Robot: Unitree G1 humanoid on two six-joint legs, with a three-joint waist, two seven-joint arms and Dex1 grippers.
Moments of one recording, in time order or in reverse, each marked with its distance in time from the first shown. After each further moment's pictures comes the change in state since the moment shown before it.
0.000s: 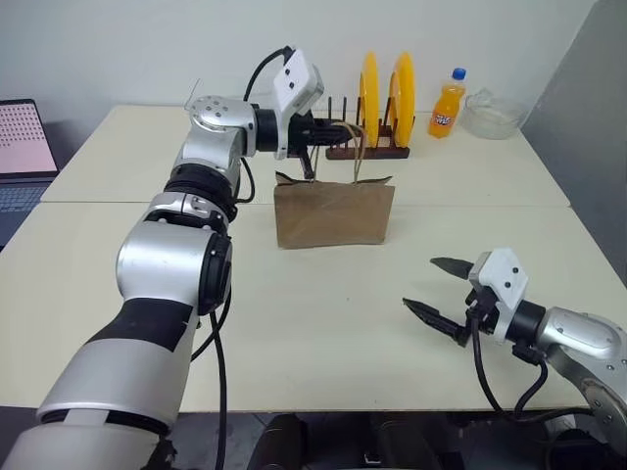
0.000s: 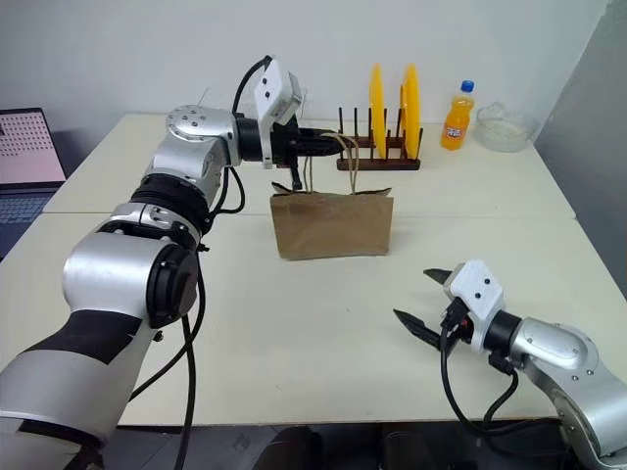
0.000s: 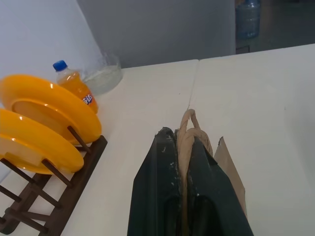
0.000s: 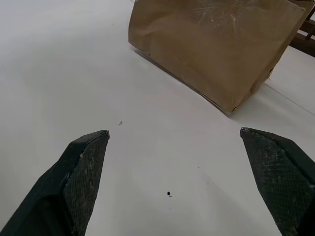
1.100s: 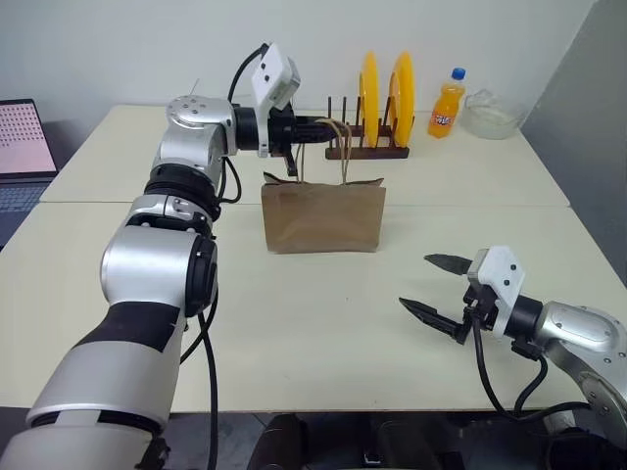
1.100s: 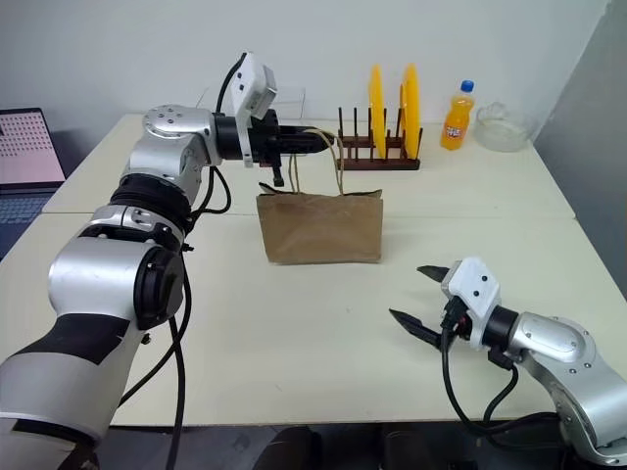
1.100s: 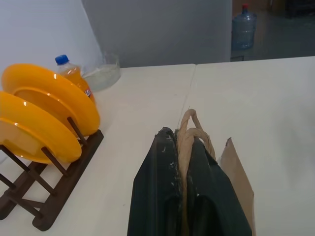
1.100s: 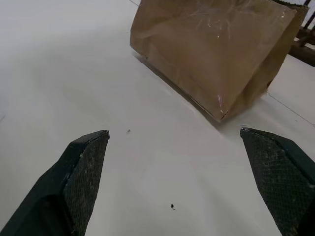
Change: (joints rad) left arm 0.019 0.054 -0.001 -0.044 -0.080 0.099 -0.054; right arm -0.041 -0.009 0.019 0.037 -0.001 -0.037 0.037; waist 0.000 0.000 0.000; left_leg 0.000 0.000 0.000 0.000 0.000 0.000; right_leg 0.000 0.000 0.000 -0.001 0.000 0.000
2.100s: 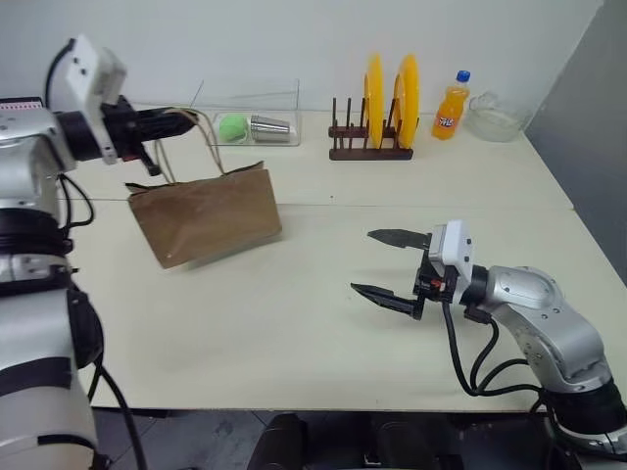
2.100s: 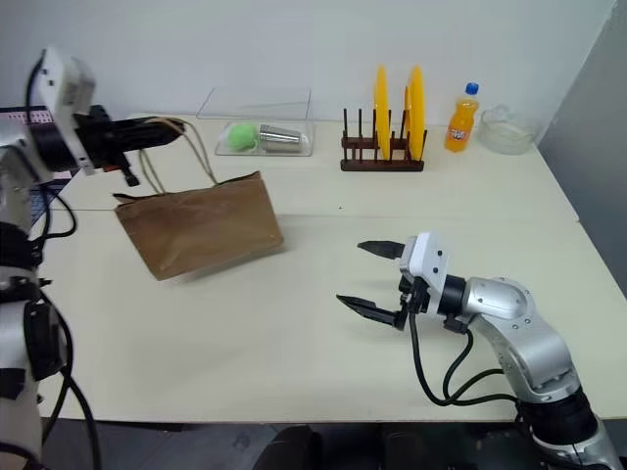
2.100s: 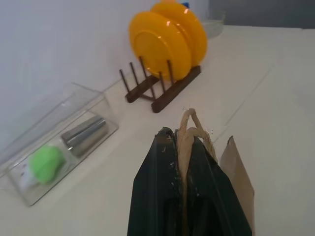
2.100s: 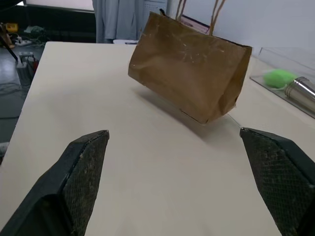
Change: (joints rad) left arm 0.313 0.454 0.058 -0.469 -0.164 0.333 0.025; right arm -0.273 0.140 0.196 0.208 -0.038 -0.214 0.187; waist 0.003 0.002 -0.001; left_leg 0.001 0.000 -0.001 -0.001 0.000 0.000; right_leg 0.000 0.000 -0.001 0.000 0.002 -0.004
